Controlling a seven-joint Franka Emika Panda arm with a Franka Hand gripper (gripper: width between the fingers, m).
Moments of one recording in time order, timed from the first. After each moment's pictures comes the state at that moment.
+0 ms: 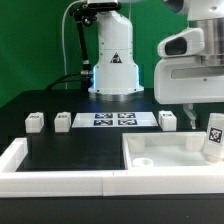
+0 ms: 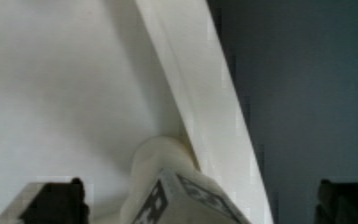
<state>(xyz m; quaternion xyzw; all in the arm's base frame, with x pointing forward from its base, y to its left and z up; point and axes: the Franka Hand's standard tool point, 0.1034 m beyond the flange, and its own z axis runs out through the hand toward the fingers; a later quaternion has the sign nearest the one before) 0.606 0.134 0.076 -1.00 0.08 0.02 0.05</state>
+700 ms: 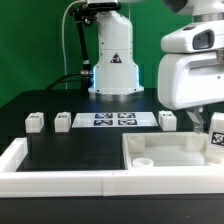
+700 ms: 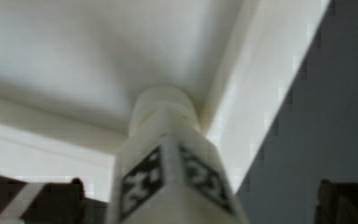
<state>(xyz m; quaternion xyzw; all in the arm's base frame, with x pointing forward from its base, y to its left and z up) 0.617 0.126 0.078 -0.98 -0.20 -0.03 0.02</state>
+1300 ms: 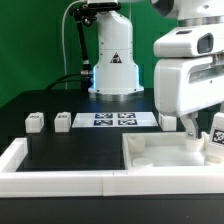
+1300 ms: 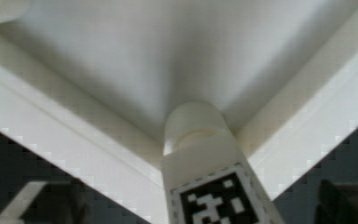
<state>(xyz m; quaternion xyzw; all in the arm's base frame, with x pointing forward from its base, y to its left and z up) 0.616 0.109 0.074 -0.93 -0.37 -0.04 0.02</state>
